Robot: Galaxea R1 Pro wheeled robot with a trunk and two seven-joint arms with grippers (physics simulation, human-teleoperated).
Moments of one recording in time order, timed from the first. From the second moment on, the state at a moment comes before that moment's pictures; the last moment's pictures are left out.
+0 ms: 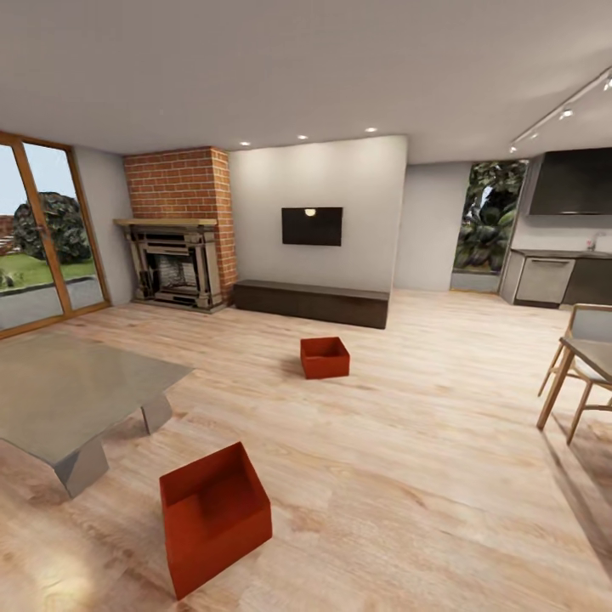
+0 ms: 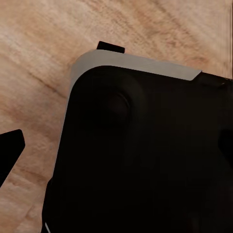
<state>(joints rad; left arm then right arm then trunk) 0.00 0.01 0.01 -0.07 0.25 -0.01 0.01 -0.11 -0.03 0.21 0.02 0.11 -0.16 0.00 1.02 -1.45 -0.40</state>
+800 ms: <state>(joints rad) 0.00 0.01 0.01 -0.07 0.25 -0.01 0.01 -0.11 -0.03 0.21 0.02 0.11 -0.16 0.00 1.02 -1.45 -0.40</state>
